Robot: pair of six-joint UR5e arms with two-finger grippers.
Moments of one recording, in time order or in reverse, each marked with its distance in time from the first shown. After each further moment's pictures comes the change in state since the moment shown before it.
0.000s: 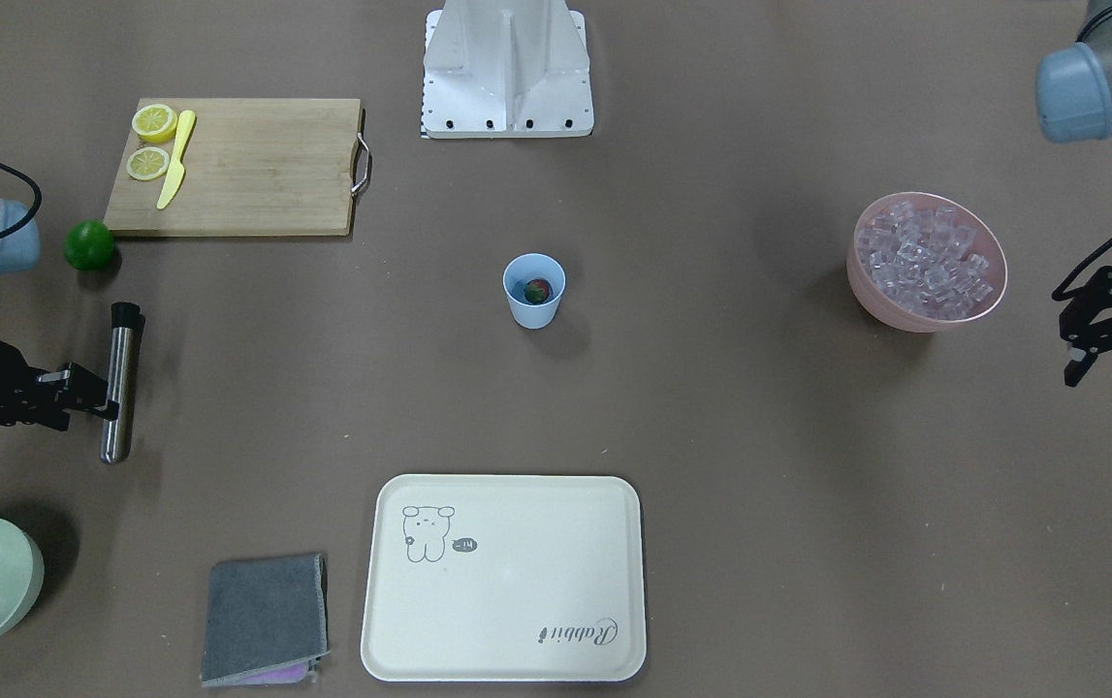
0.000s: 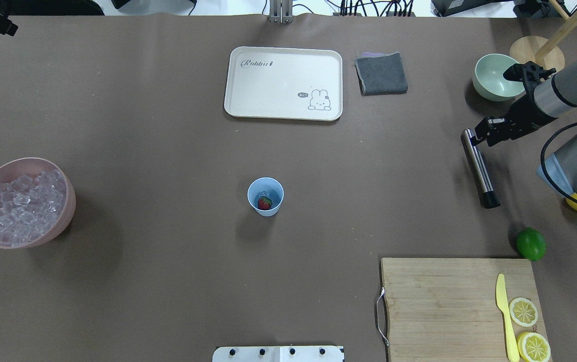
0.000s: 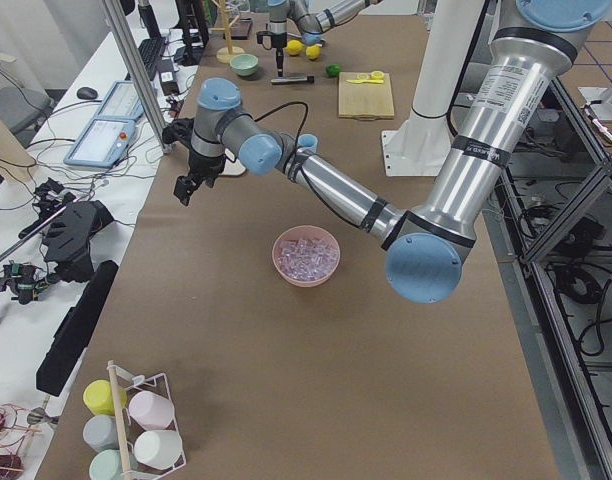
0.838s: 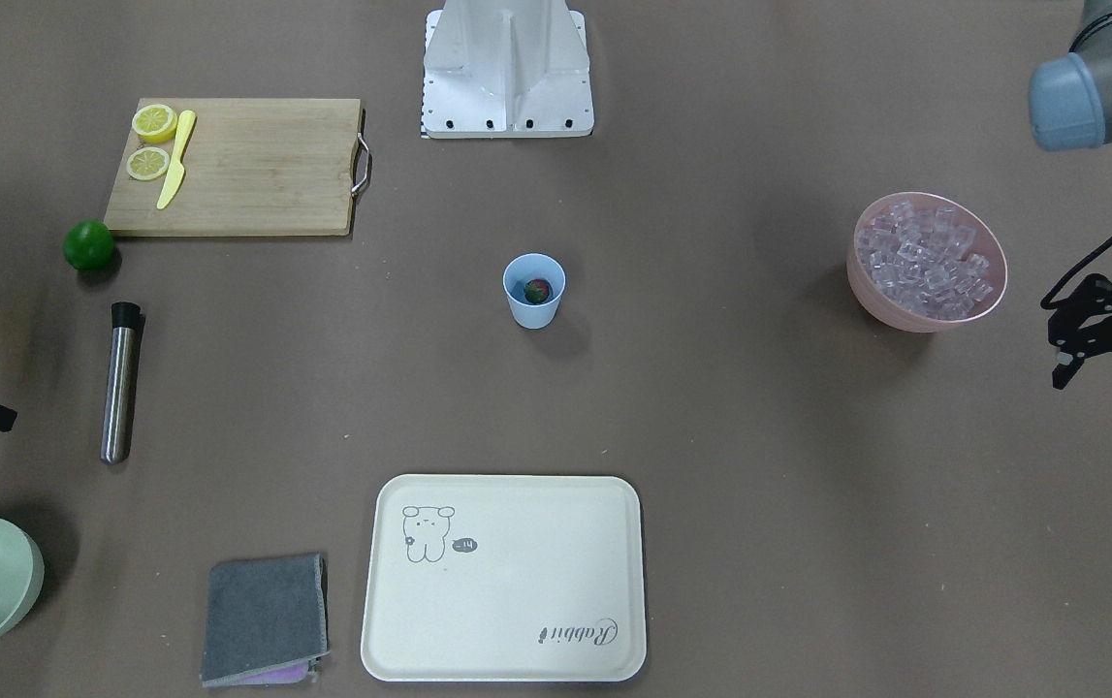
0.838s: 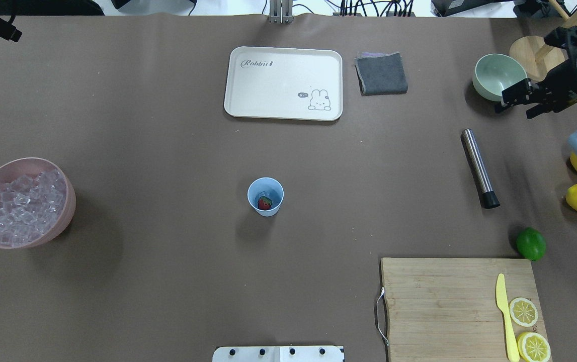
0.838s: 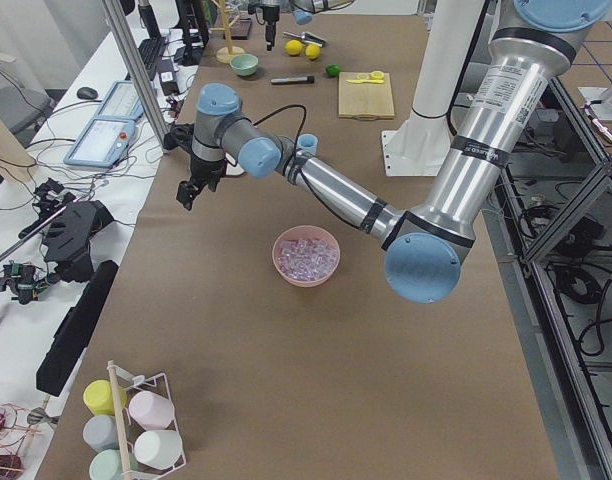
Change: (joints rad) left arm 0.012 0.000 0.019 0.018 -0.009 -0.001; right arm 0.185 0.001 0.086 -0.133 0.092 -0.001
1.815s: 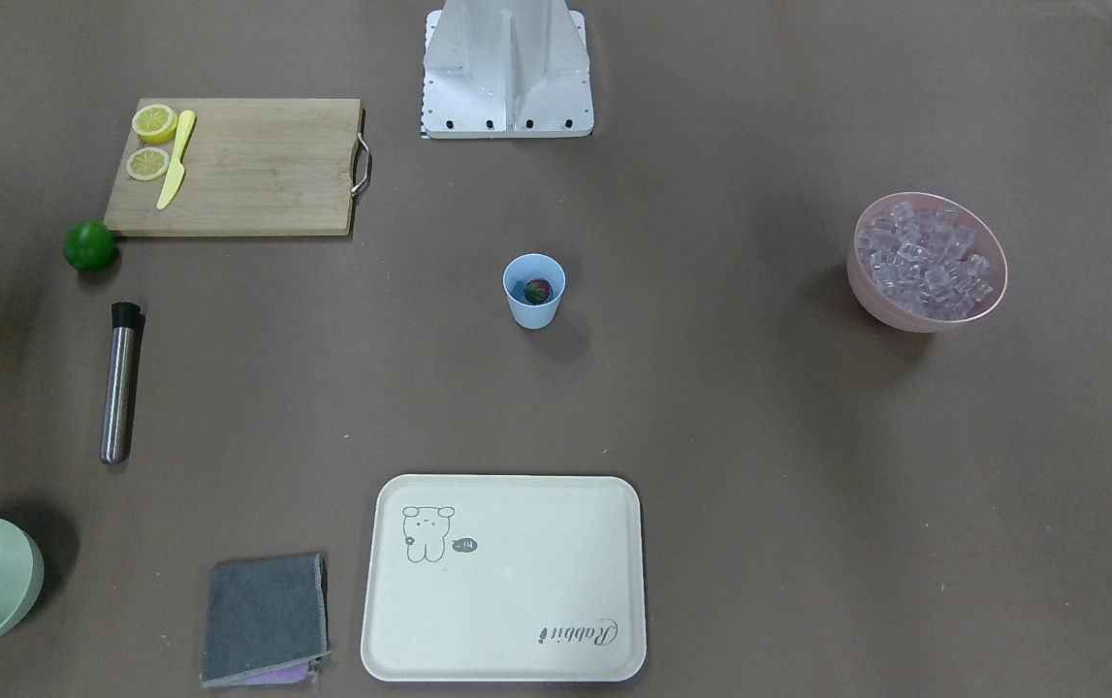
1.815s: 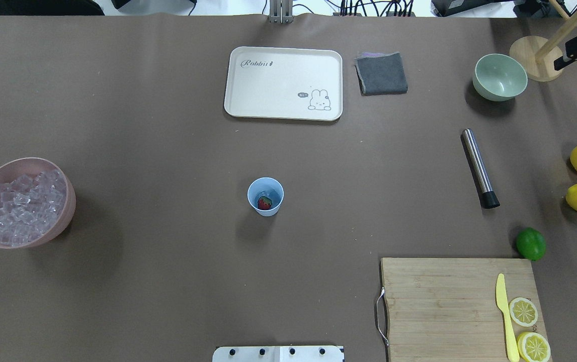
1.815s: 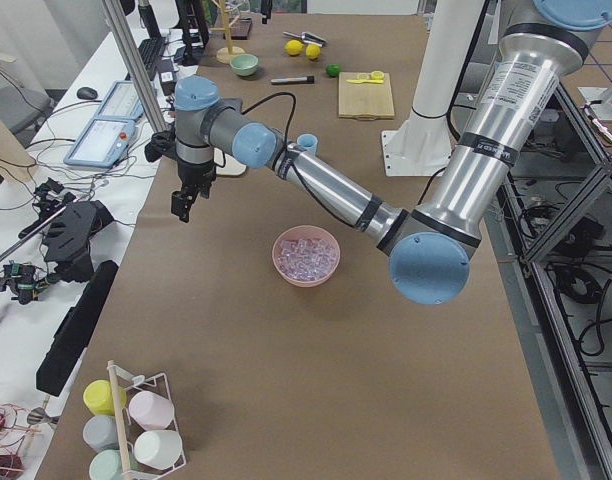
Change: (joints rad) left arm -0.126 -0.023 0.000 0.234 -0.076 -0.003; right arm 0.128 -0.008 0.184 -0.355 -0.067 -0.201
